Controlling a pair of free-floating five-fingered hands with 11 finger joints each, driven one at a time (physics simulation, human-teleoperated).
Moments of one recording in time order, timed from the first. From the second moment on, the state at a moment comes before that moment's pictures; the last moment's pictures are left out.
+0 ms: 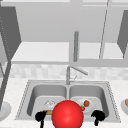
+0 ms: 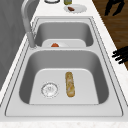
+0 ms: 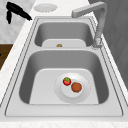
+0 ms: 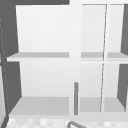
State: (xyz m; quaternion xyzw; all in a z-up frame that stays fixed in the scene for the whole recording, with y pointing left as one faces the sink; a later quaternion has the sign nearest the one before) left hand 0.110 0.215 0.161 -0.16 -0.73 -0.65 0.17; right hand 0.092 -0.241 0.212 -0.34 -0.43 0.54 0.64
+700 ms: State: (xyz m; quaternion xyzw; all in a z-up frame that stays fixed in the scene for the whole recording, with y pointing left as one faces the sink) left hand 0.110 0.217 0.161 -0.16 -0.72 -0.65 0.16; right hand 0.092 -0.241 0.212 -0.34 -0.43 0.53 0.64
